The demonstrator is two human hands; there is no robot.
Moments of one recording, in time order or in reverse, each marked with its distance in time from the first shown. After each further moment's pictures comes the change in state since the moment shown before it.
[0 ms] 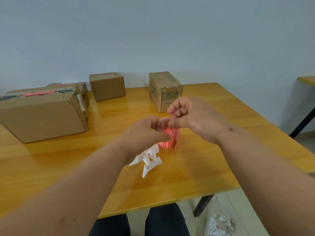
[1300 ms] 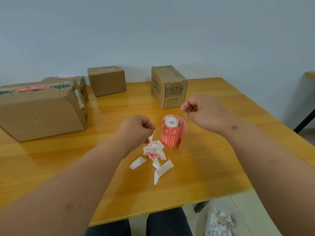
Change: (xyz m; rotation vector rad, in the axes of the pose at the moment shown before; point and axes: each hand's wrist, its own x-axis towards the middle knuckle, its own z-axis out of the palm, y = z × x) left_hand 0.030 -0.028 -0.015 0.227 0.207 -0.132; right_hand 0.028 0.021 -0.011 -0.509 0.109 0.017
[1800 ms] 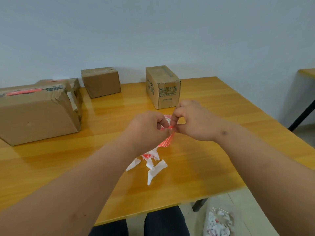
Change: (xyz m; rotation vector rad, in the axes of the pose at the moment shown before) left_hand -0.008 0.032 0.019 0.238 0.006 0.345; right_hand -0.008 0.003 0.009 -0.218 -0.148 -0.115
